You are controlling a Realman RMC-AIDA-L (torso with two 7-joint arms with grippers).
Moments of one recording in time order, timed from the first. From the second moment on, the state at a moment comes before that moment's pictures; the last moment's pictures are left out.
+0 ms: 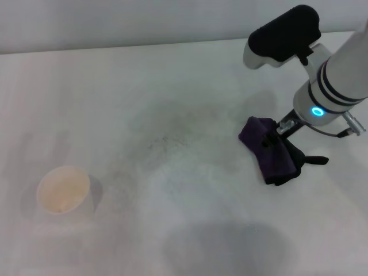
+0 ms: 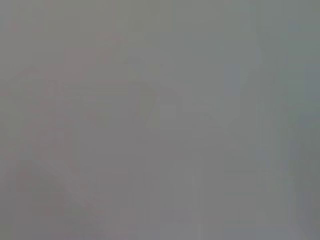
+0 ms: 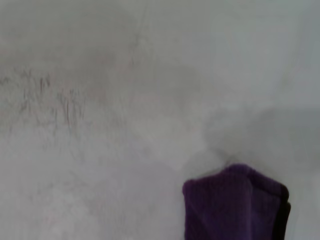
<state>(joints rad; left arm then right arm) -0.19 -2.06 0.87 0.14 0.58 1.59 -0.13 0.57 2.02 -1.71 -1.32 0.37 1.40 -0.05</state>
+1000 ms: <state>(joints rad) -0.25 -2.08 0.87 0.08 0.58 1.52 -0.13 0.38 2.01 -0.84 -0.90 1.27 0.99 -1.37</state>
